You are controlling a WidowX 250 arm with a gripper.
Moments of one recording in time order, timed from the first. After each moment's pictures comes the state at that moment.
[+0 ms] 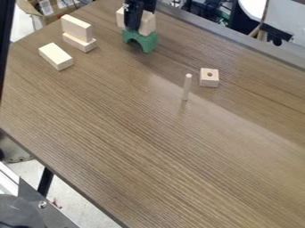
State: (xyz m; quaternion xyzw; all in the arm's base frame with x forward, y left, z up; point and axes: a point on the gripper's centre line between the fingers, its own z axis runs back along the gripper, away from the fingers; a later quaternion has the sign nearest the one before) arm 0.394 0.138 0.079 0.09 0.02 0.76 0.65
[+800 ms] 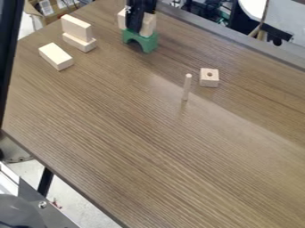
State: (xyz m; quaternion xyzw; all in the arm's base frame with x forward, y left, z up) arm 0.399 0.140 0.068 0.10 0.02 0.76 0.64
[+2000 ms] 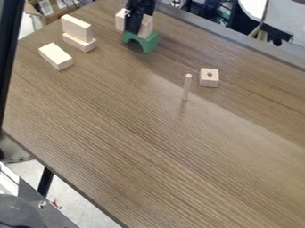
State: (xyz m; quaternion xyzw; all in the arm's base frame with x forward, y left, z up) arm 0.405 0.137 0.062 0.09 0.00 0.76 0.64
